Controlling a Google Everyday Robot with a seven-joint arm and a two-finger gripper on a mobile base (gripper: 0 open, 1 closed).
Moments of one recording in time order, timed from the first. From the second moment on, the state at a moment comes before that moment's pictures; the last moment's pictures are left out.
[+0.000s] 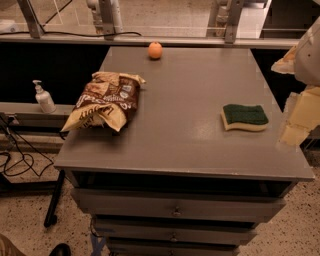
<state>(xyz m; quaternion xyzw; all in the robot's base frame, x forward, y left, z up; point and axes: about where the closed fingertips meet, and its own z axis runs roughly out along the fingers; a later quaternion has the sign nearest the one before) 0.438 -0.217 0.976 -0.60 0.78 -0.03 0.16</state>
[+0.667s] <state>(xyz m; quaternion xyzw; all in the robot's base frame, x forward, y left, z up) 0.454 -0.222 0.974 -0.60 0.77 -0.03 0.19</state>
